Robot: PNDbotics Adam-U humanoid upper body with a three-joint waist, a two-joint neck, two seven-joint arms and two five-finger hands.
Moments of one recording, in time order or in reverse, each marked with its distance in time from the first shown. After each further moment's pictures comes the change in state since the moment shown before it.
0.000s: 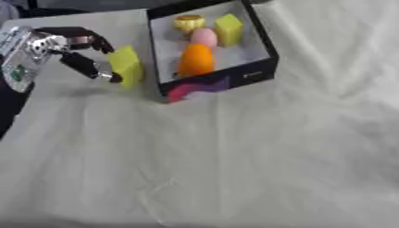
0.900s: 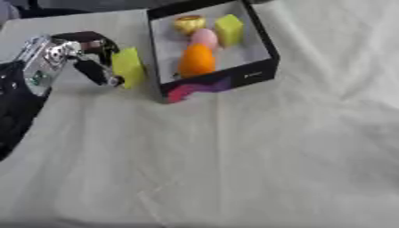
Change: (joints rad) left arm -0.007 -0.041 0.013 0.040 0.023 0.040 0.076; right arm -0.004 0.010 0.000 0.000 0.018 0.006 0.003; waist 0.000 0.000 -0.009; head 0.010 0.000
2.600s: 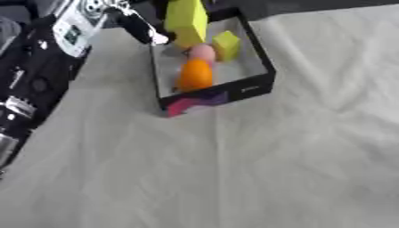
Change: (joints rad) left arm -0.161 -0.087 0.031 -0.093 0.064 -0.189 0.074; right arm -0.052 -0.019 0.019 0.000 -0.076 -0.037 0.039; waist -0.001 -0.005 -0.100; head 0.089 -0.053
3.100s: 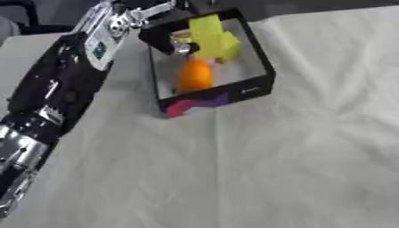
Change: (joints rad) left arm 0.008 -0.021 0.018 0.019 -0.077 -0.064 0.079; right arm 0.008 0.000 0.000 0.000 -0.003 -0.005 0.003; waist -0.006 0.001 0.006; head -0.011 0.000
